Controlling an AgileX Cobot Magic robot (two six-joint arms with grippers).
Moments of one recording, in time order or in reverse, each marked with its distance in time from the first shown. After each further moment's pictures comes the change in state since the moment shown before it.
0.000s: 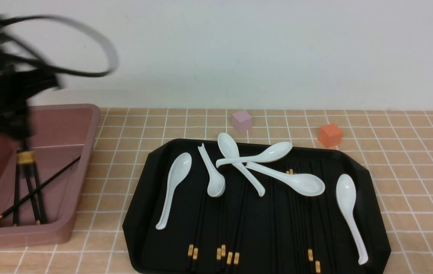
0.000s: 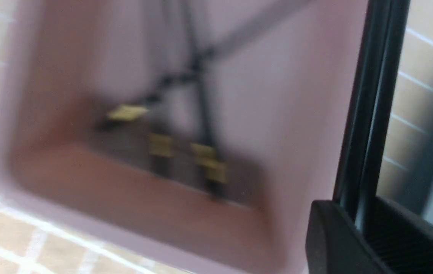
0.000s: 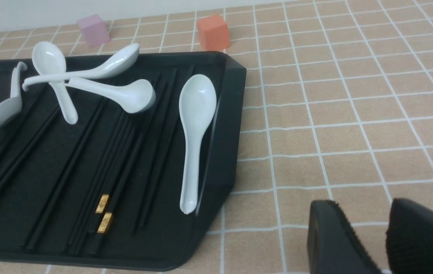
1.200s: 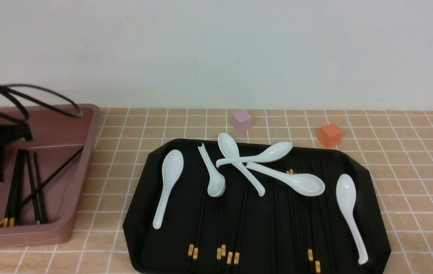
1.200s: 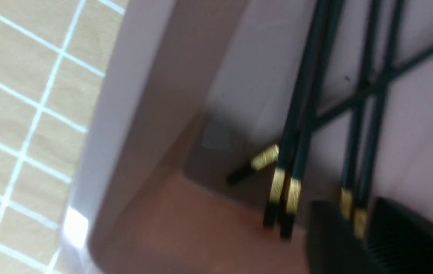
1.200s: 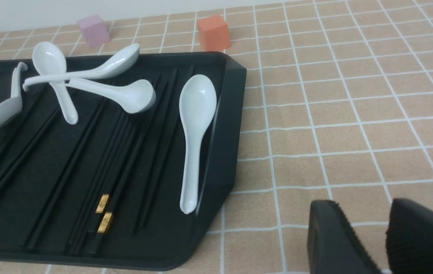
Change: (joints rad) right arm 0.000 0.000 0.000 0.000 0.000 0.000; left arm 0.152 0.207 0.016 -0.012 -0.027 0.185
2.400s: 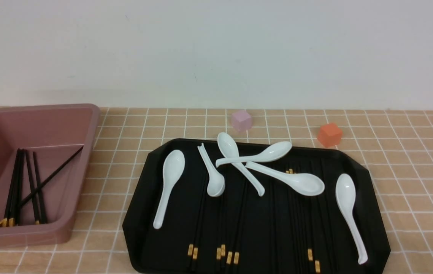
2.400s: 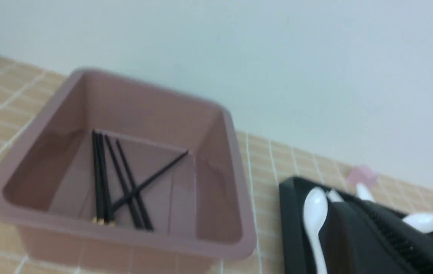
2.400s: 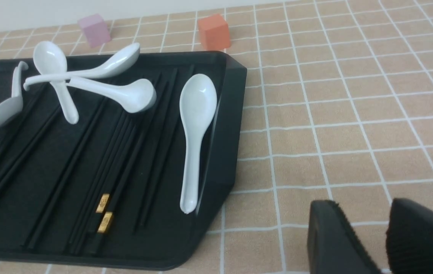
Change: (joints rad) right arm 0.000 0.000 0.000 0.000 0.000 0.000; left arm 0.000 -1.773 1.238 -0.534 -0.714 0.441
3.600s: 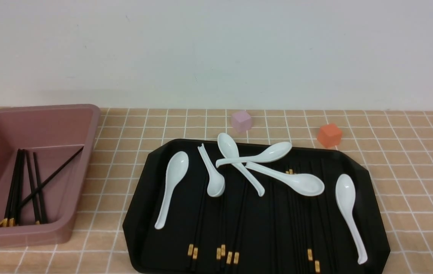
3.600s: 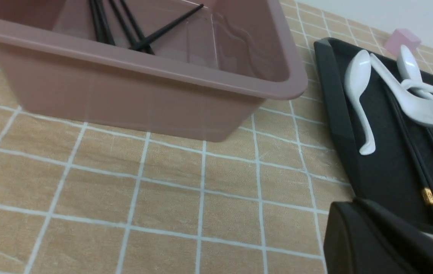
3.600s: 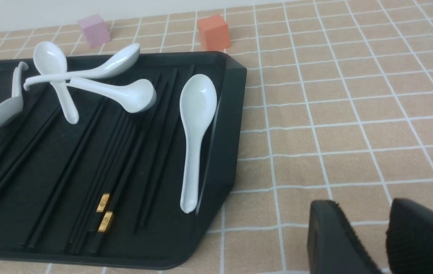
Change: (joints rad) right arm 0.000 0.000 0.000 0.000 0.001 0.000; left arm -0.268 -0.036 0.246 0.389 -0.026 -0.371
